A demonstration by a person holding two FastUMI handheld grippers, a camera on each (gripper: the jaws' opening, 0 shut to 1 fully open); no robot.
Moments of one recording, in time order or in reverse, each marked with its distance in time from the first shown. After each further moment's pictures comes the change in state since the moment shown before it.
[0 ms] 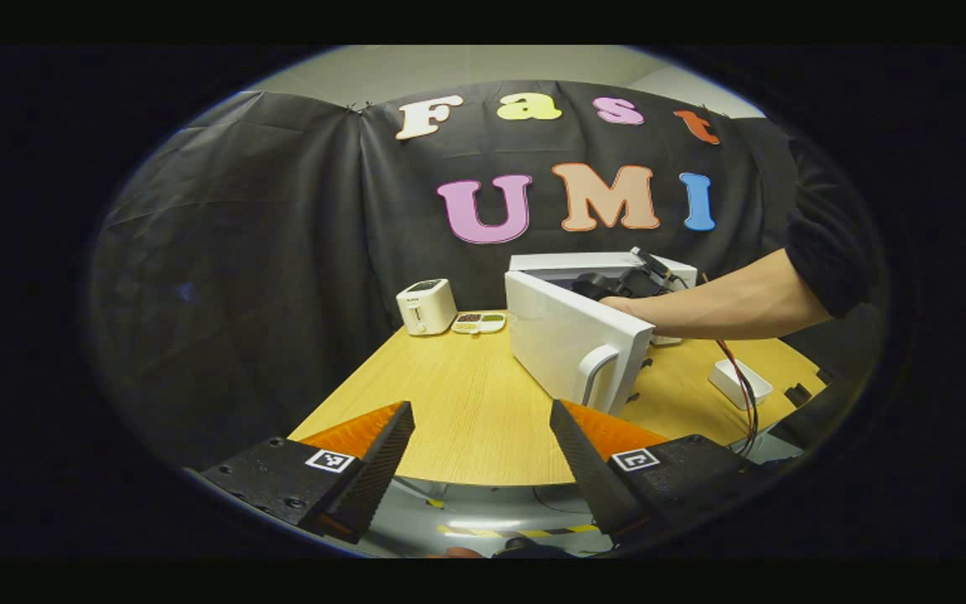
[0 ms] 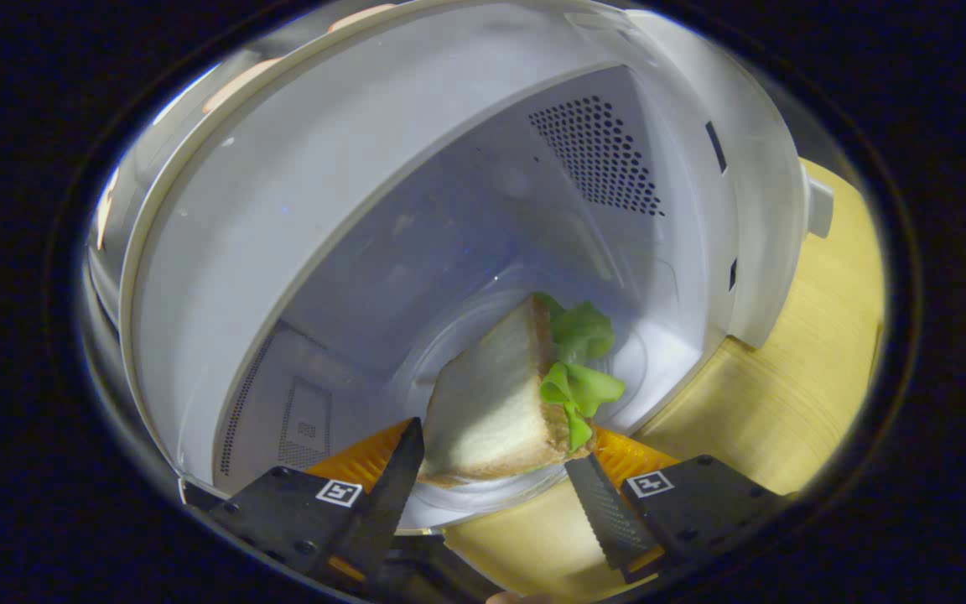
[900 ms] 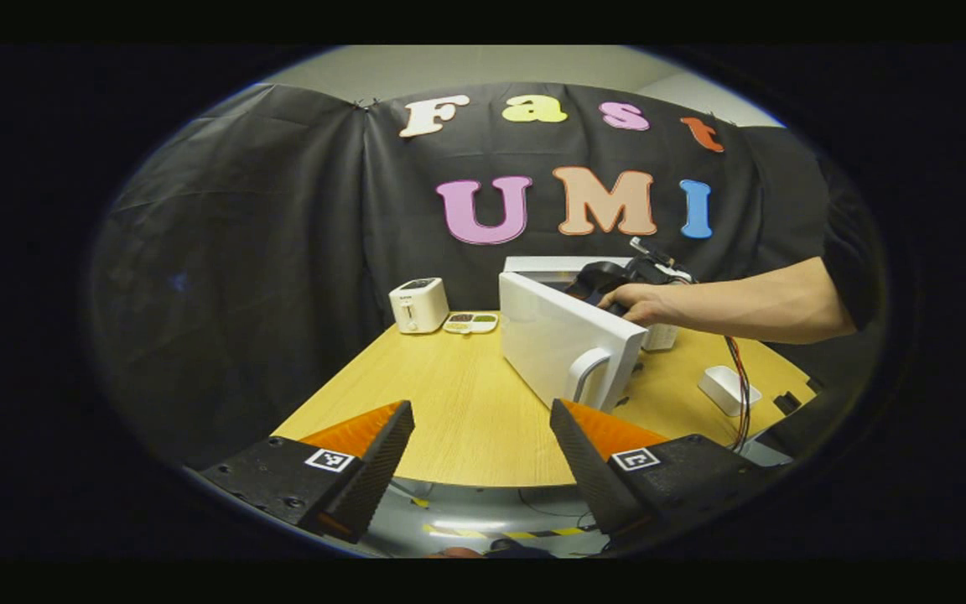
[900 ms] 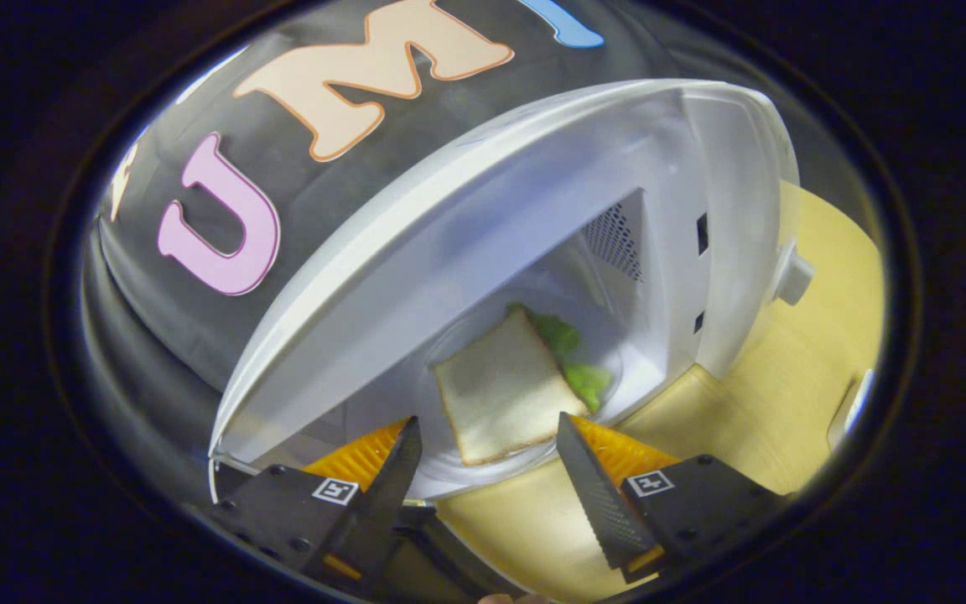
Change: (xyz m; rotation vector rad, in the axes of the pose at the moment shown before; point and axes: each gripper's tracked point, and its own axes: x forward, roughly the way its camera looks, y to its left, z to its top) left arm 0.003 -0.007 -0.001 -0.037 -0.016 -0.029; right arm -0.046 0.000 0.016 -0.115 0.058 0.015
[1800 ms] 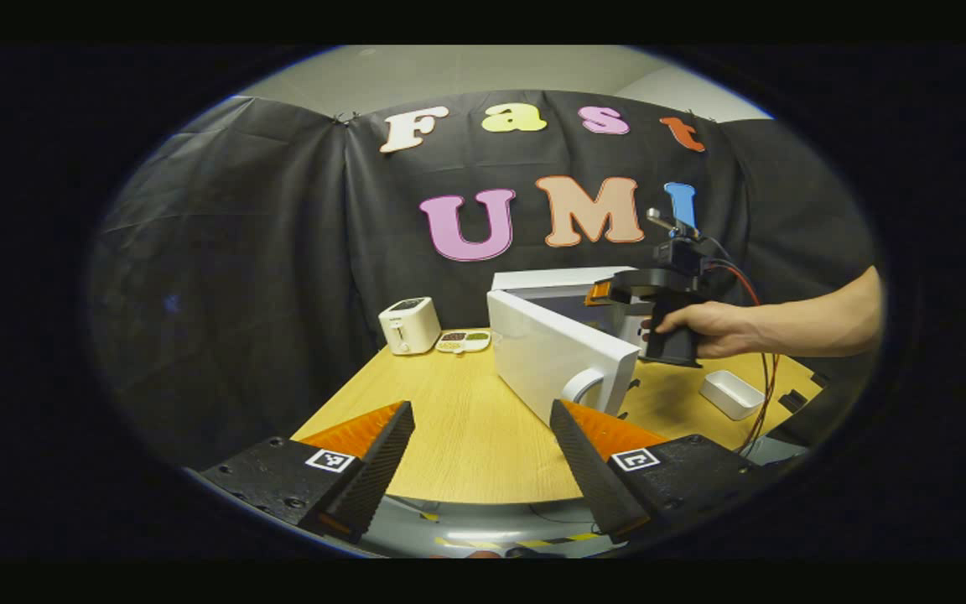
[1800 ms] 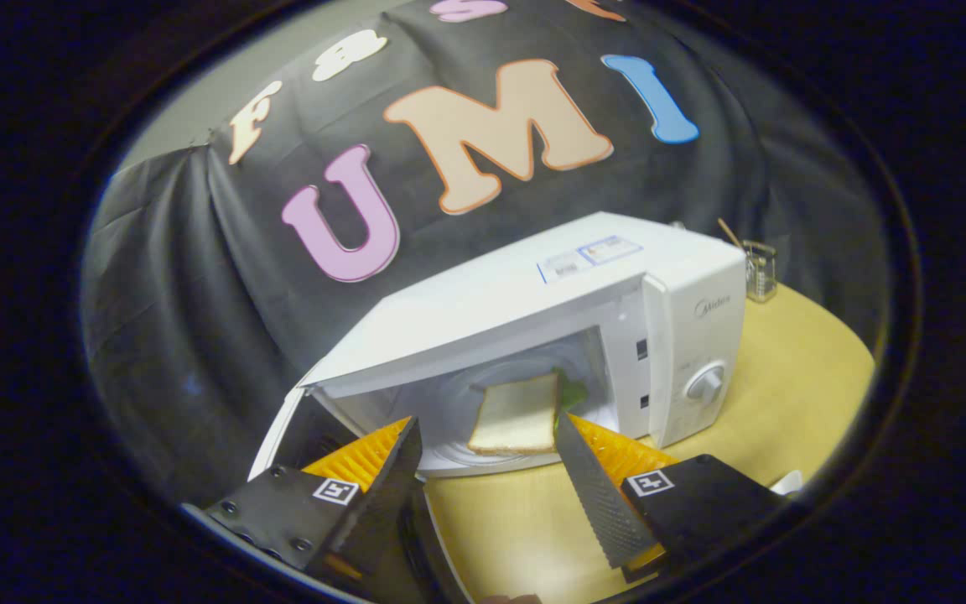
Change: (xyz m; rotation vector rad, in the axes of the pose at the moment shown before) left arm 0.021 -0.008 0.024 0.066 -0.058 -0.026; right arm -0.129 0.002 0.036 -0.380 -0.273 0.253
